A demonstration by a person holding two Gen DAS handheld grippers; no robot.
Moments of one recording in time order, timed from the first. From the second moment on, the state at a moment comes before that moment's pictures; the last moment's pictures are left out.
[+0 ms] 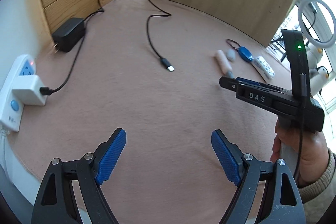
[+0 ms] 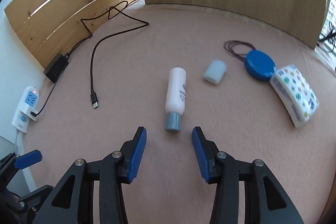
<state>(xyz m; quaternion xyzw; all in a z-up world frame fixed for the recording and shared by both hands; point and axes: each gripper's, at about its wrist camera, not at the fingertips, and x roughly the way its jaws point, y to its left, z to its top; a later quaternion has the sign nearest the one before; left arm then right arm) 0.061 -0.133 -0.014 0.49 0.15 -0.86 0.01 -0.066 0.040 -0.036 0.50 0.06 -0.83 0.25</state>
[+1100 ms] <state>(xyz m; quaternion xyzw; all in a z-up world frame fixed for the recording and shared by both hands) 0.003 -0.012 -0.035 0.56 0.12 -0.81 -0.09 0.098 0.093 -0.038 0.46 0.07 -0.85 0.26</state>
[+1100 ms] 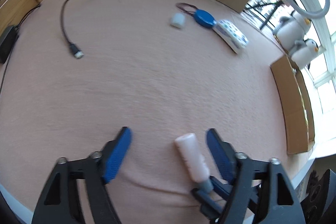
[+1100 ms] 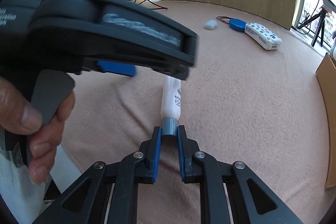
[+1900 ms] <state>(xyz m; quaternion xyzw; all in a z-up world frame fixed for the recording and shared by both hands) 0.011 0.005 -0.029 0.55 0.09 -0.82 -0.12 0.101 0.094 -0.033 0.45 0.06 -0.85 0.26</state>
